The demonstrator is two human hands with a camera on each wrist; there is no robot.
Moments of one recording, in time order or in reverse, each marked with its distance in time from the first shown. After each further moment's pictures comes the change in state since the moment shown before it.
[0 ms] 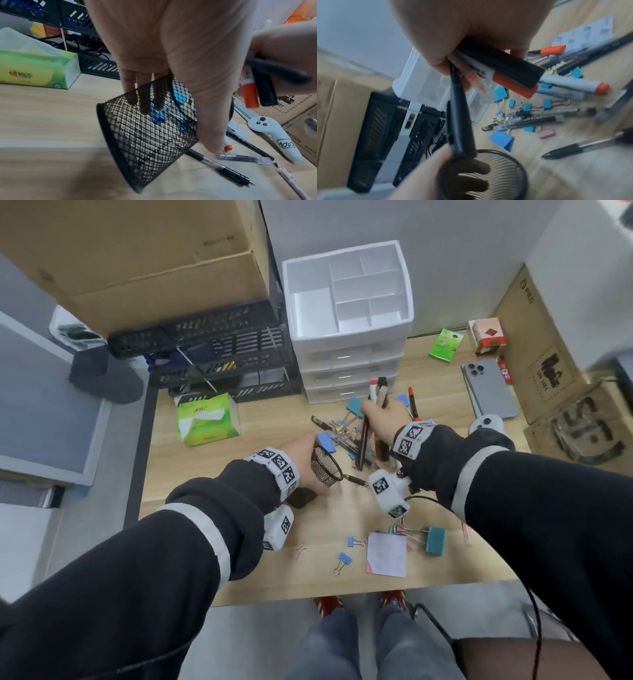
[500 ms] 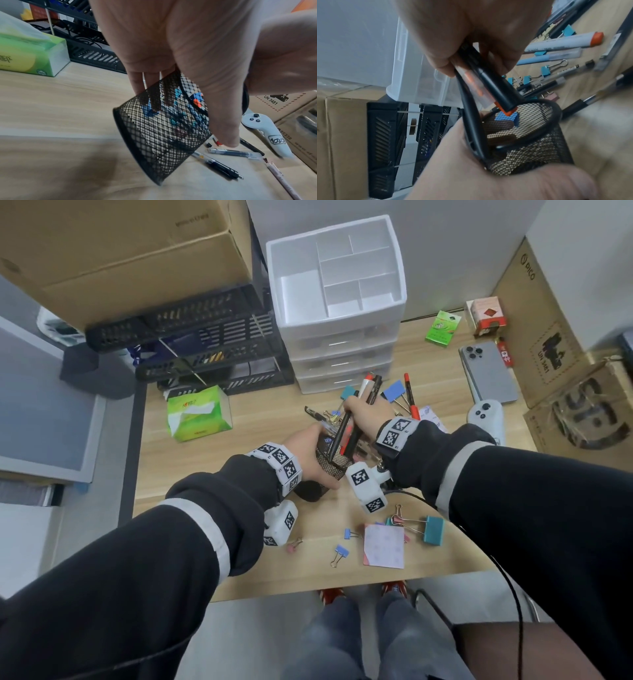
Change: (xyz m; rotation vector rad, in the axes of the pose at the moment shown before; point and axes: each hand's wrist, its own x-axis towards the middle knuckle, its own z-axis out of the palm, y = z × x) left_hand 0.008 0.017 0.009 -0.166 0.023 0.104; right_hand 0.001 0.006 0.022 0.211 0.019 0.071
